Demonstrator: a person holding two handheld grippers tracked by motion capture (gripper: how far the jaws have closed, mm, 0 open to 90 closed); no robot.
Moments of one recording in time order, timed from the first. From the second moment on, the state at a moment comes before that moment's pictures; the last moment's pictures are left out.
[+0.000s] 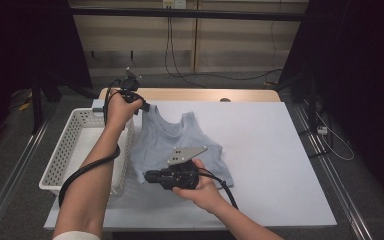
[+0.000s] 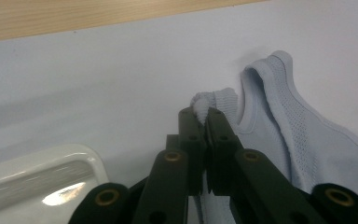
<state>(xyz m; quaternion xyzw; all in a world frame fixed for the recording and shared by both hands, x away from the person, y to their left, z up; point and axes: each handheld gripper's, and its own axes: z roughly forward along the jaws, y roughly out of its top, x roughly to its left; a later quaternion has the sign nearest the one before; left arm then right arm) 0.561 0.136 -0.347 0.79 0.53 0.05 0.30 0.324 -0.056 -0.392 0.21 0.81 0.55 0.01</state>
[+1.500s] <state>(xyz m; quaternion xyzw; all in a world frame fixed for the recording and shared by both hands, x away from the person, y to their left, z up) 0.568 0.136 -0.357 0.79 0.55 0.05 0.27 0.325 -0.087 -0.404 0.25 0.79 0.56 0.00</state>
